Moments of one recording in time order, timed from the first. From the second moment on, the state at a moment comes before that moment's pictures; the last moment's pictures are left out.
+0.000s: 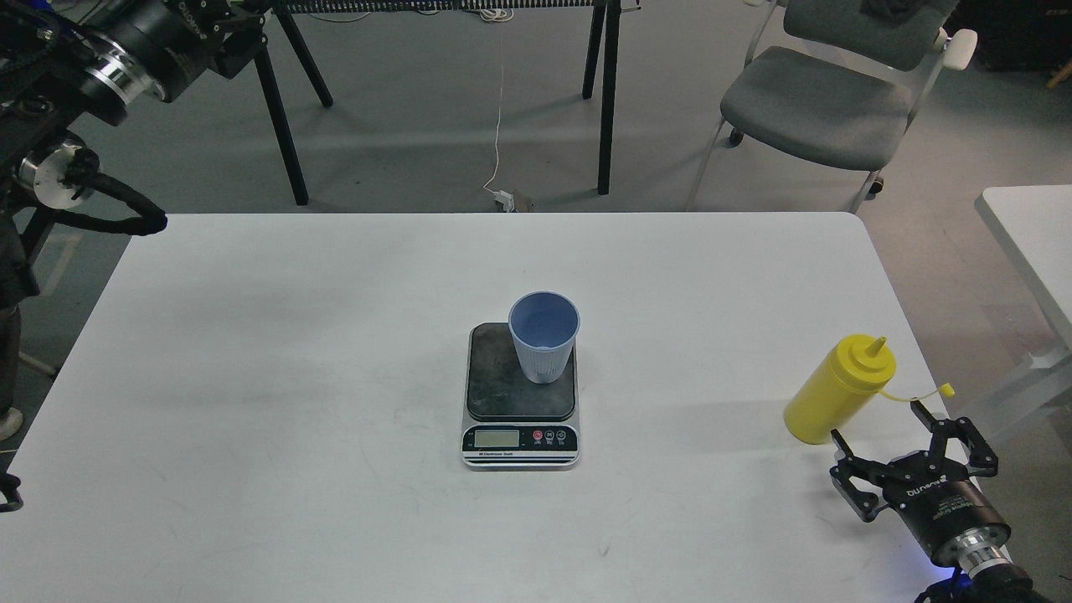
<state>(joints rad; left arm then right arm) -1.12 0.52 -0.54 -0.57 0.52 -0.49 -0.49 -0.14 -0.56 0.94 1.20 0.43 0.49 0.22</state>
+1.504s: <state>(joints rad) -1.10 0.51 -0.54 -0.57 0.52 -0.49 -0.49 -0.09 -0.40 1.06 1.19 0.12 0.49 0.37</state>
